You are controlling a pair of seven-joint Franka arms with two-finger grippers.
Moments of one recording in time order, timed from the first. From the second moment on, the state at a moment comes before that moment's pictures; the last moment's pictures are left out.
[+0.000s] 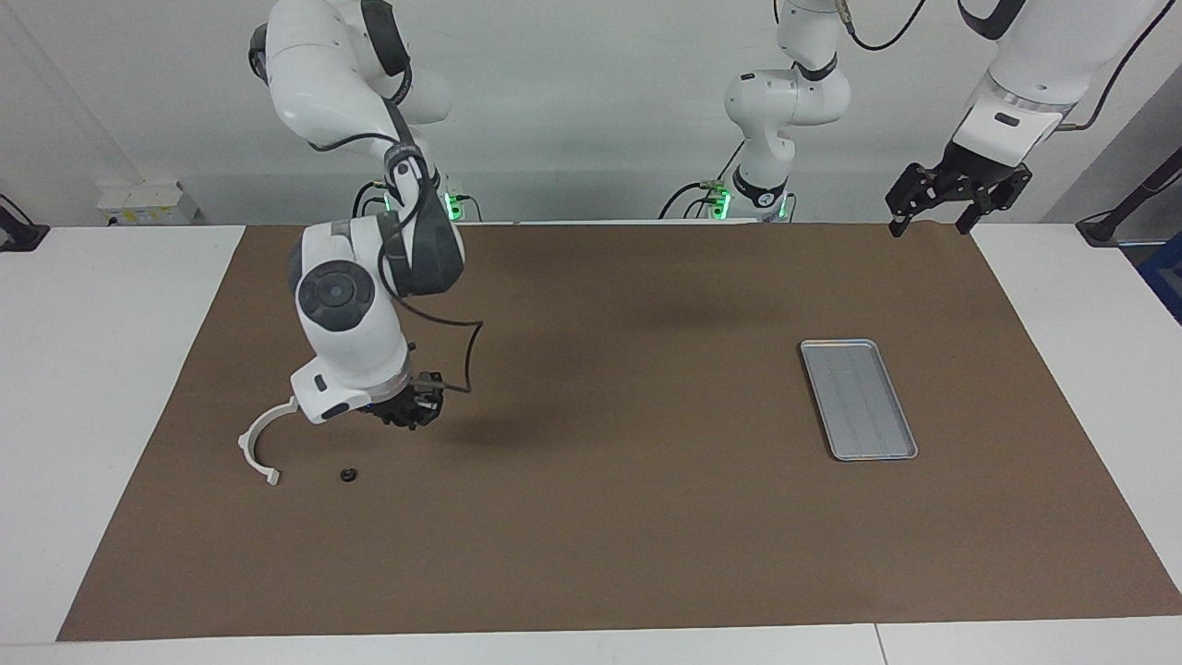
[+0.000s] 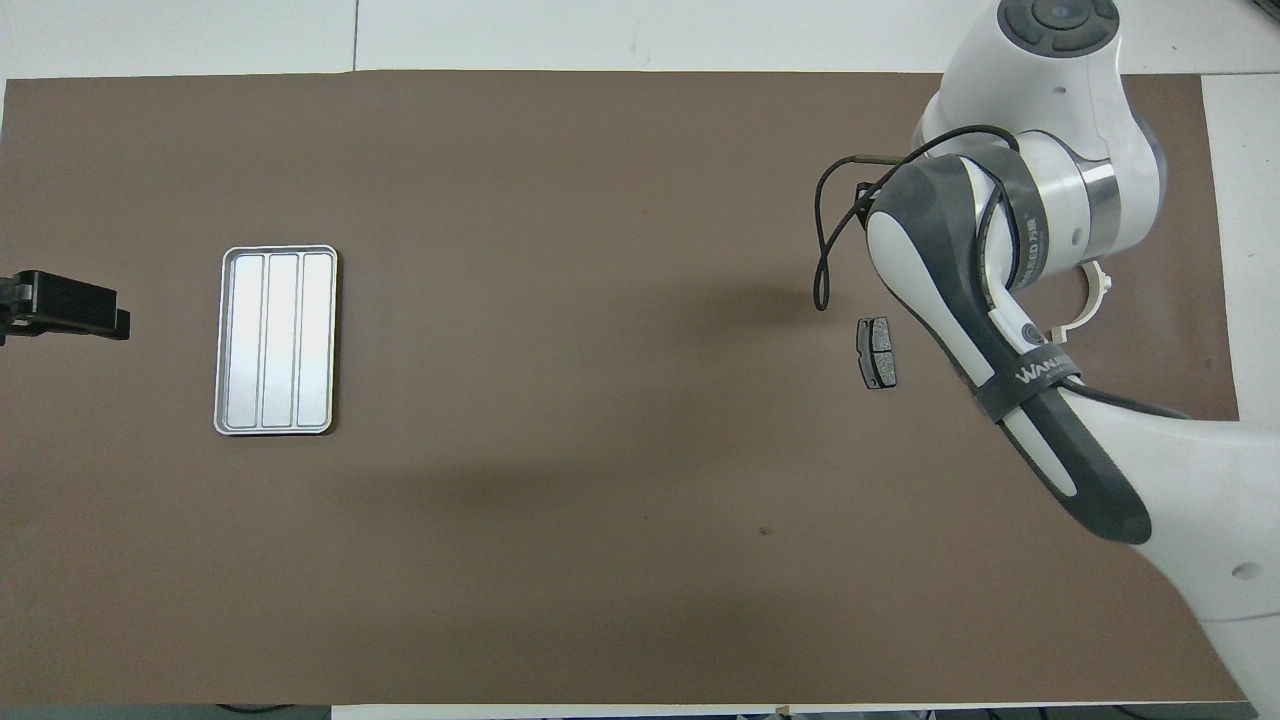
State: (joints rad) left arm -0.06 -0.05 0.01 -1.56 0.00 1.51 -0.02; right arm 0.02 0.52 0.28 -1.31 -0.18 1.68 0.54
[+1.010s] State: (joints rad) left arm -0.06 -0.05 0.01 -1.56 0.00 1.51 -0.02; right arm 0.37 0.58 0.36 -1.35 -0.18 1.87 1.45
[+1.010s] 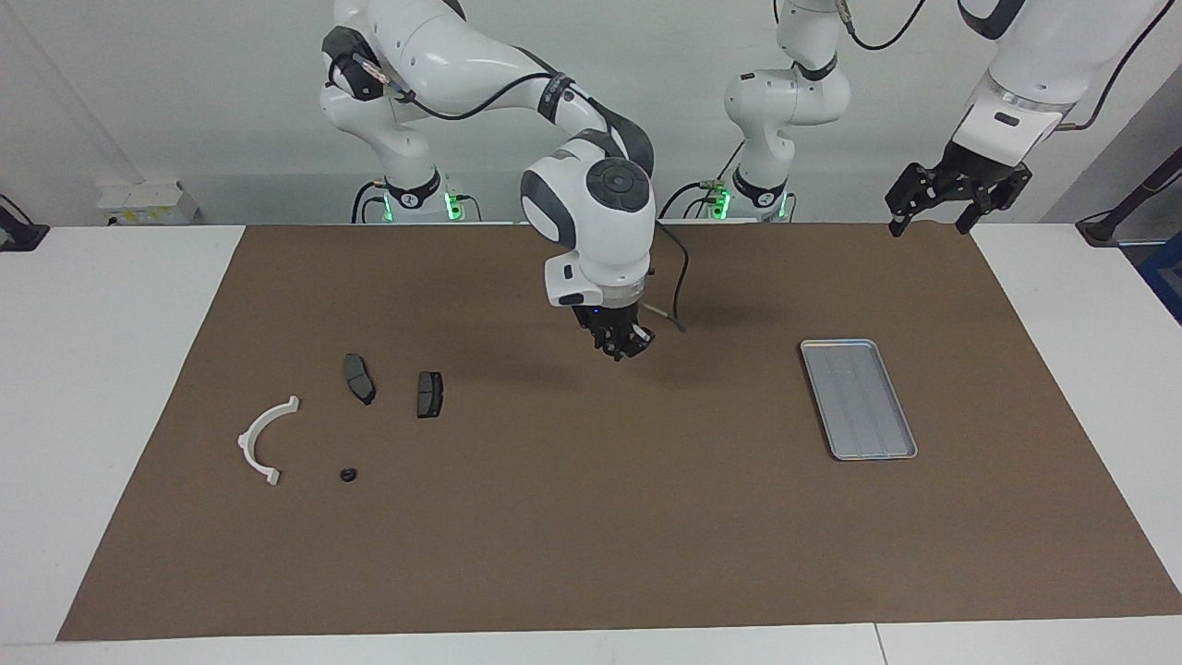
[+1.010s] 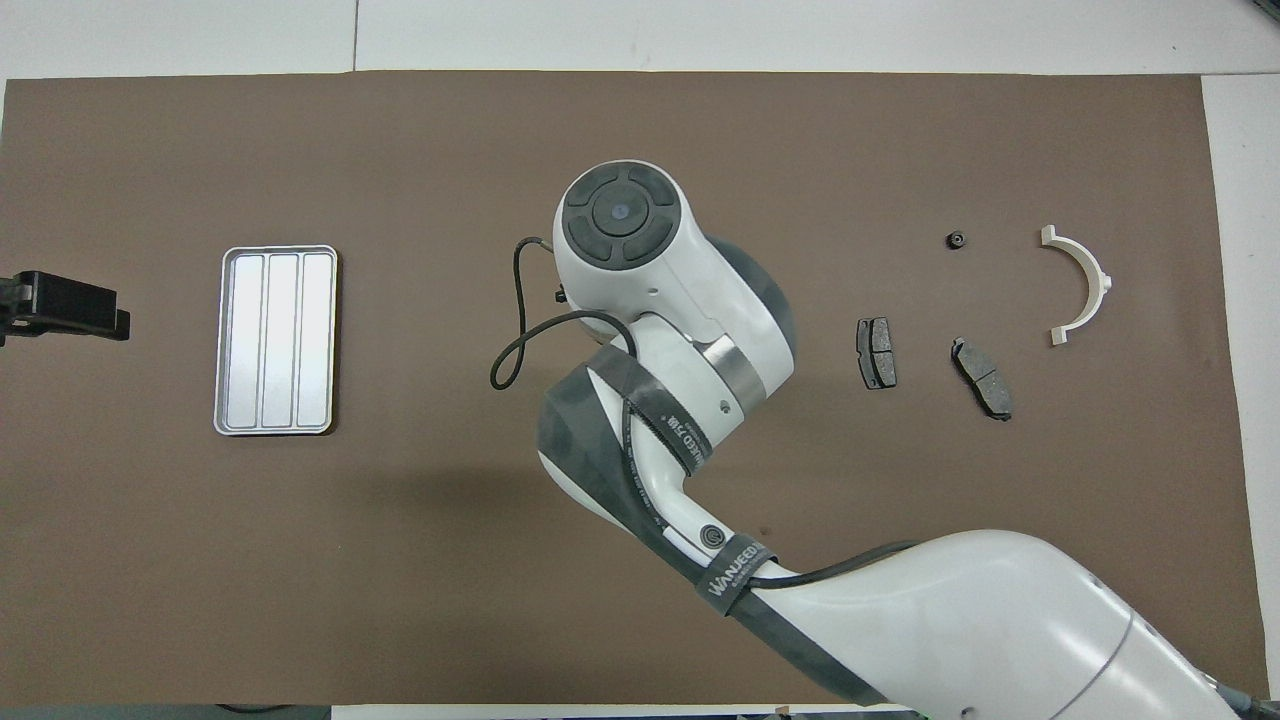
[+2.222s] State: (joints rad) left arm -0.06 -0.05 0.01 -1.56 0.00 1.51 -0.02; right arm 0.44 0.67 0.35 -1.50 -0.30 2.13 1.63
